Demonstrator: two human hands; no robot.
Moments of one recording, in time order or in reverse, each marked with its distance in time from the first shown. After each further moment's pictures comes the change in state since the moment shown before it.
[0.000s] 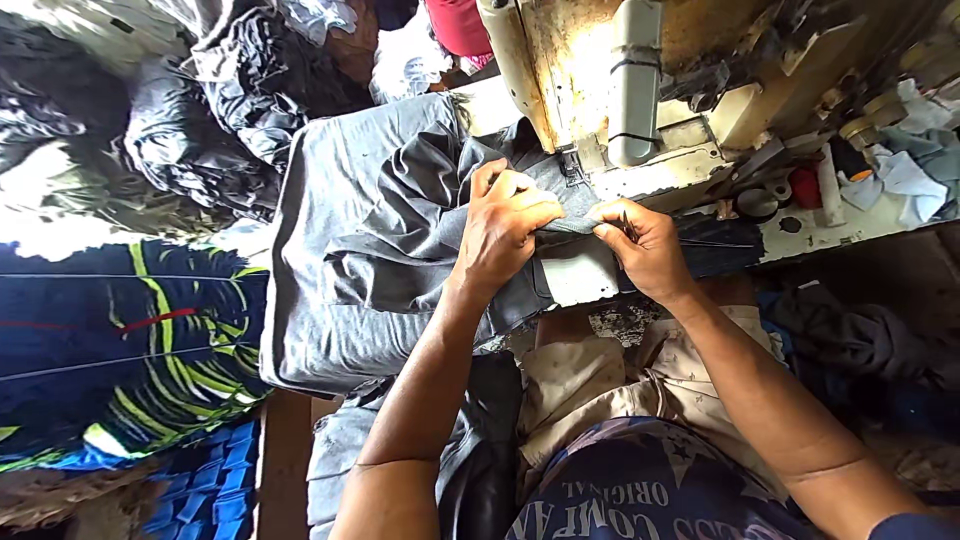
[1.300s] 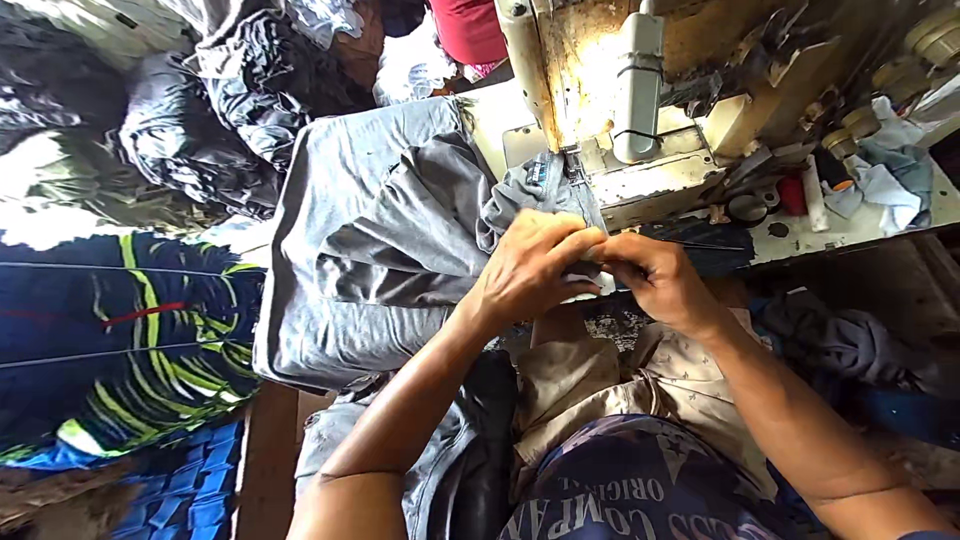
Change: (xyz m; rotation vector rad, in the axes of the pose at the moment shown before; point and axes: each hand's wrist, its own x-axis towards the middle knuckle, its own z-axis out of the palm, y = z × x) left_hand -0.014 0.052 -0.005 -0.140 -0.003 0.096; right_hand -0.028 -0.028 -0.021 -0.222 -0.235 -0.181
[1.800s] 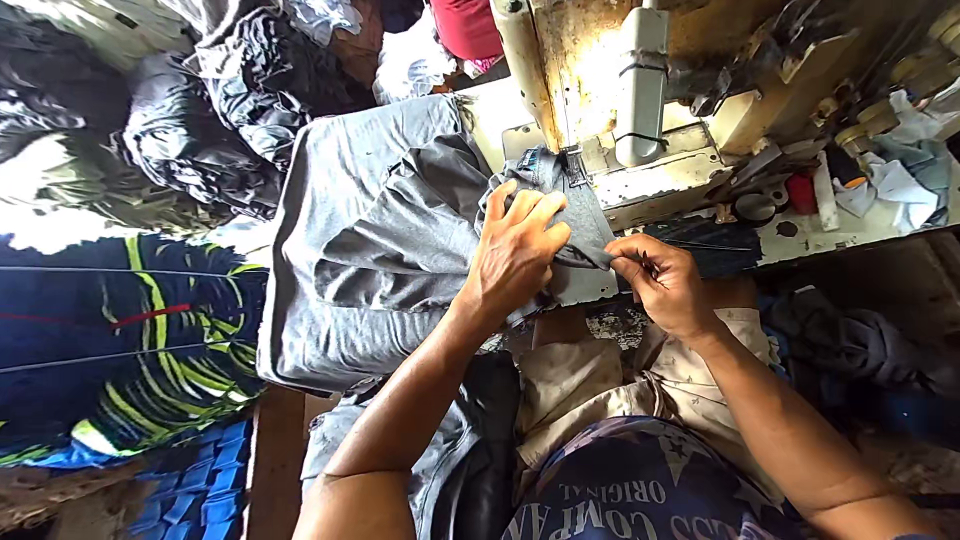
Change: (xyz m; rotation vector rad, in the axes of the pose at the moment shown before) left_hand 0.007 -0.015 -0.006 0.351 -0.192 -0.127; right_hand -0.011 0.004 0.010 0.133 0.160 0.212
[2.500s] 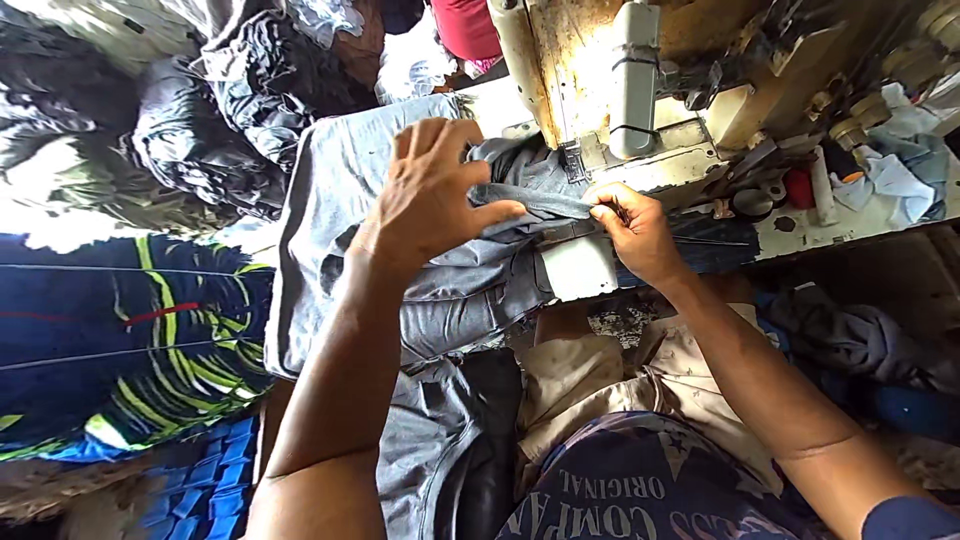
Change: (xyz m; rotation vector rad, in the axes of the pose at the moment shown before) left_hand 0.004 -0.079 -0.062 -0.023 -0.148 -0.136; right_hand 0.061 0.032 0.018 0.033 0.068 -0.125
